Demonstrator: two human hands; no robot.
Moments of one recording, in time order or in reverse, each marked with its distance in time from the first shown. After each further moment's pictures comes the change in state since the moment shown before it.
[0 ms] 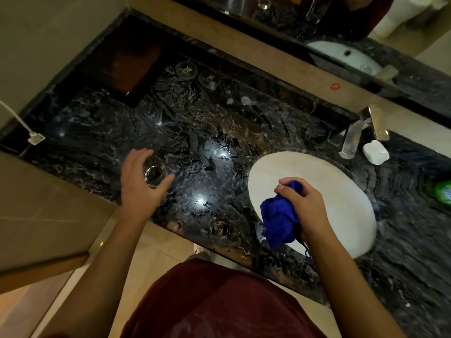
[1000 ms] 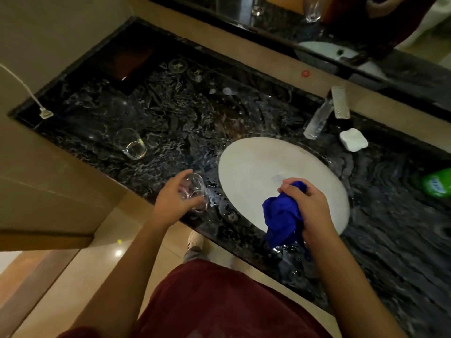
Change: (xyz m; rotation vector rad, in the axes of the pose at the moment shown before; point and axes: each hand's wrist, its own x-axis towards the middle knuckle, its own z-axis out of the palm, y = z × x) left_hand -0.138 0.117 0.098 -0.117 -0.362 -0.295; right_hand -0.023 0.037 -0.157 0.111 -0.099 0.041
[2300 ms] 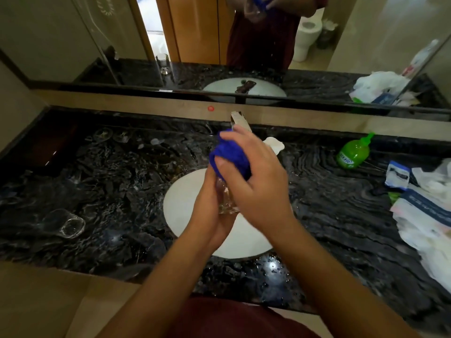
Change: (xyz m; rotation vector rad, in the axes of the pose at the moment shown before) left_hand -0.063 0.282 0.125 -1.199 -0.517 -0.048; right_hand -0.064 -0.100 -0.050 -0.492 0.256 -0.991
